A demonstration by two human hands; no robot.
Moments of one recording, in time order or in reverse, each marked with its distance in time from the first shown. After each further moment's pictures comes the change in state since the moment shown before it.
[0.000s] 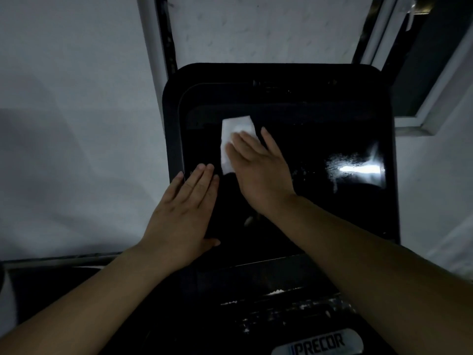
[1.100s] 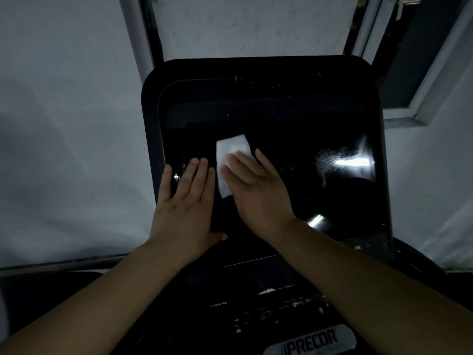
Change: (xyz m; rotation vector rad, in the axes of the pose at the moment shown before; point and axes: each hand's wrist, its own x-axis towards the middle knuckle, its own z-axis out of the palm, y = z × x) left_hand 0.028 0.032 0.001 0.083 -0.058 -0.131; right_hand -0.050 0.004 0.006 0.077 0.075 -0.011
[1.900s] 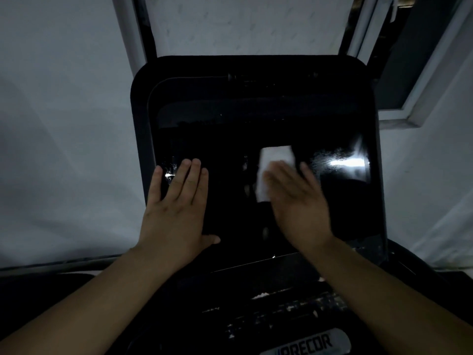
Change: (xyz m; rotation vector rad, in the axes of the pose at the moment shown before) left_hand -0.001 0.000 -0.001 0.016 -0.029 0.007; right_hand -0.060 0.060 -0.004 -0.078 0.082 0.099
